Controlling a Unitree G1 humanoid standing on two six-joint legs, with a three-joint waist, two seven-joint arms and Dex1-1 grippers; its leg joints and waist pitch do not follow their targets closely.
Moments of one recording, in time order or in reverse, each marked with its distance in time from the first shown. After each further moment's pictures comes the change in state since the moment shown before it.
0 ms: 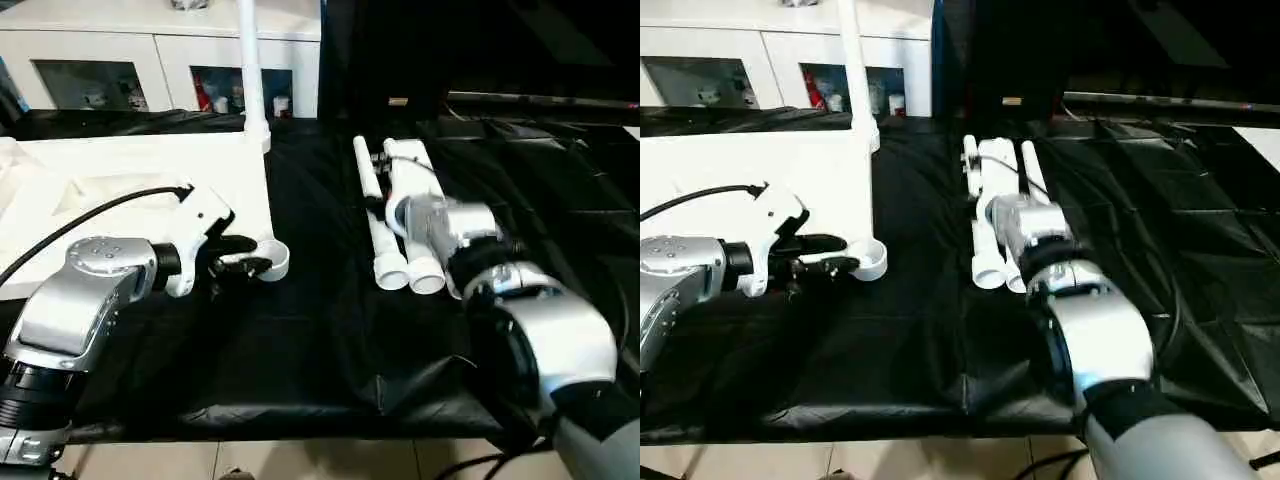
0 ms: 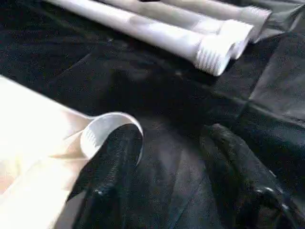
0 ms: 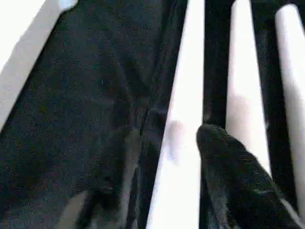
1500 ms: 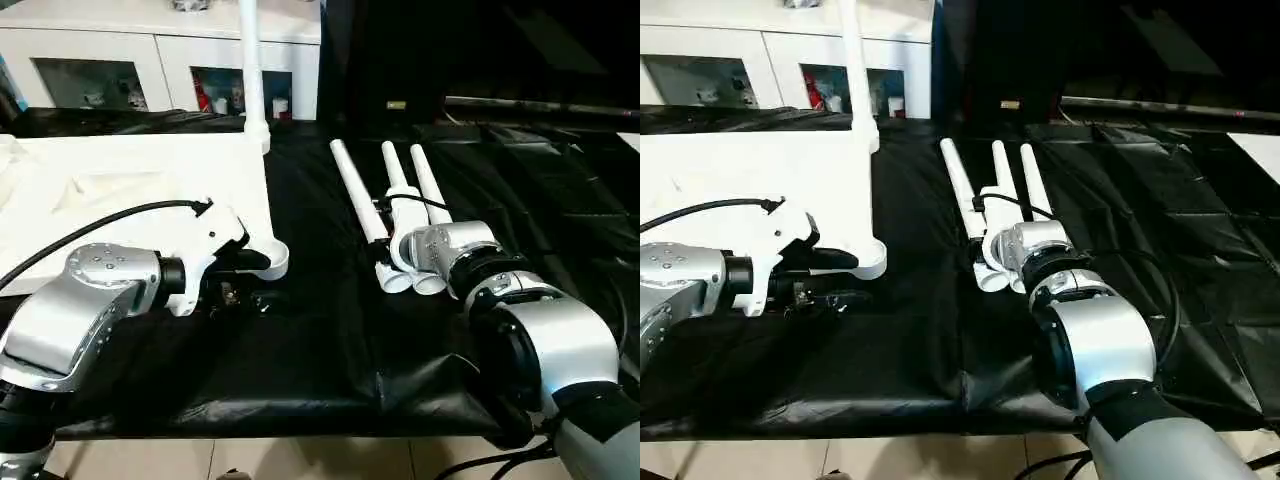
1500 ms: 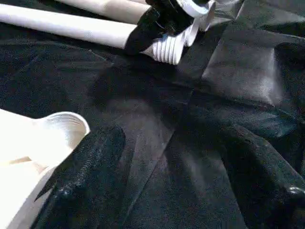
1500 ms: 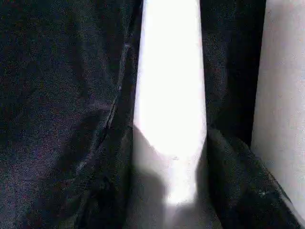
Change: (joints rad) left arm 0.043 0.065 -0.048 -0.138 -0.058 0.061 -0.052; right arm 0.042 -0.009 -0.007 0.107 -0.046 0.179 0.068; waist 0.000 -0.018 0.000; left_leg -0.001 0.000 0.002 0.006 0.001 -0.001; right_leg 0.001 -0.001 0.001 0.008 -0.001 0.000
